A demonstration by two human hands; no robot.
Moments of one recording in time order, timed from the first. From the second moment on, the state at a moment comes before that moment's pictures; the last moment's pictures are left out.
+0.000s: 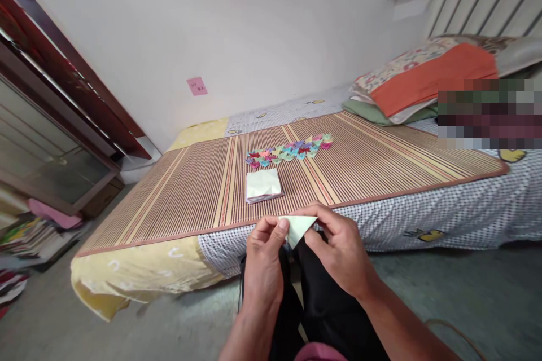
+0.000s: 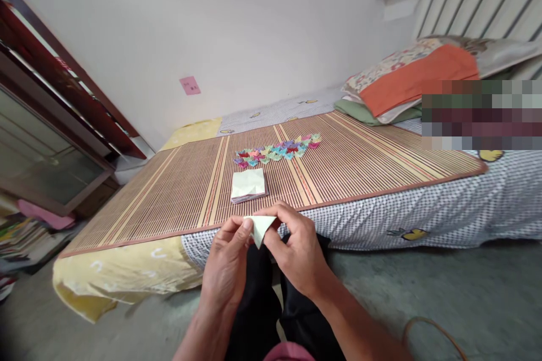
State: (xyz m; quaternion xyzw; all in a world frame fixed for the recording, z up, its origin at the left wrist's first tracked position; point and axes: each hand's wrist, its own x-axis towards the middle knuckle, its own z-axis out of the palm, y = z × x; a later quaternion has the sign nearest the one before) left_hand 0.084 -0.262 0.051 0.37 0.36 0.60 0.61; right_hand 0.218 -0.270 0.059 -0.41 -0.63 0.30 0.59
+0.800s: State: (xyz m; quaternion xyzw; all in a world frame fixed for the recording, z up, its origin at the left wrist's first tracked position) left_hand 0.080 -0.260 0.052 0.31 0.31 0.55 0.71; right_hand 0.219 -0.263 0.053 -0.33 -0.71 0.09 0.62
